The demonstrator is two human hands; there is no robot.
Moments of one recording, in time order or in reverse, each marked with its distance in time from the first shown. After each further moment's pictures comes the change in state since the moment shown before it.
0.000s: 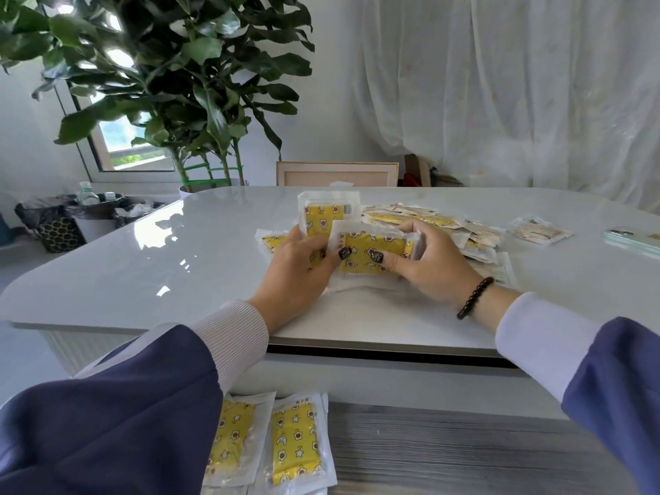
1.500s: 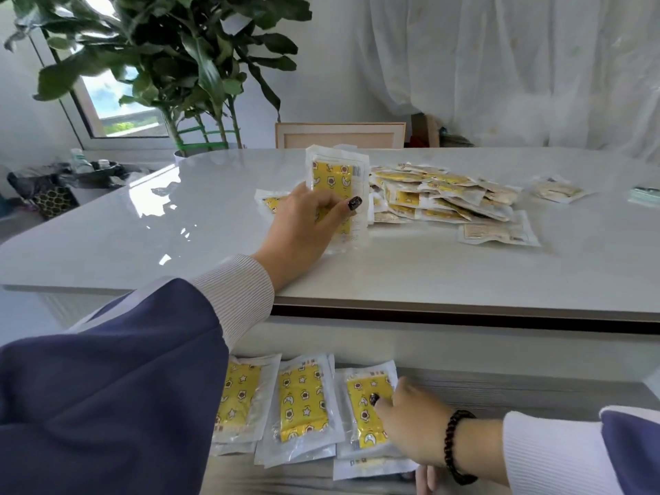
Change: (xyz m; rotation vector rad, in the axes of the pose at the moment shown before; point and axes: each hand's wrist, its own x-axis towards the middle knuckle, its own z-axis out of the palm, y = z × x) left_hand 0.003 0.007 0.000 -0.057 -0.037 -0.078; right_hand -0.149 0.011 0.089 -0.397 -0.694 0.667
